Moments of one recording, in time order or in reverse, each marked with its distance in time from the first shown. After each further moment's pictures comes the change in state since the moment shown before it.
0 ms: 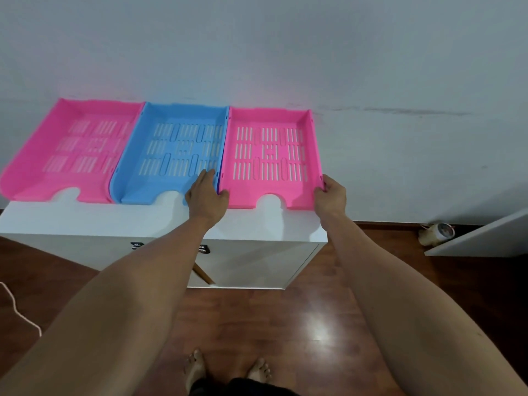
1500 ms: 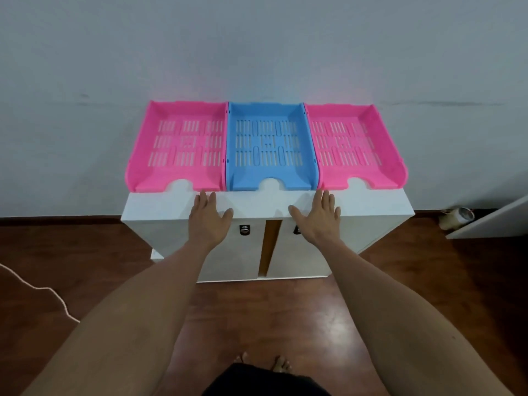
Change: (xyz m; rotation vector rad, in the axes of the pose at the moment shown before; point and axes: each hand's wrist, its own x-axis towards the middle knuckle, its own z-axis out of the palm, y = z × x) left_hand -0.030 -0.236 -0.188 0.198 -0.144 0.066; right_hand -0.210 -0.017 0.227 -0.762 -0.092 -0.155
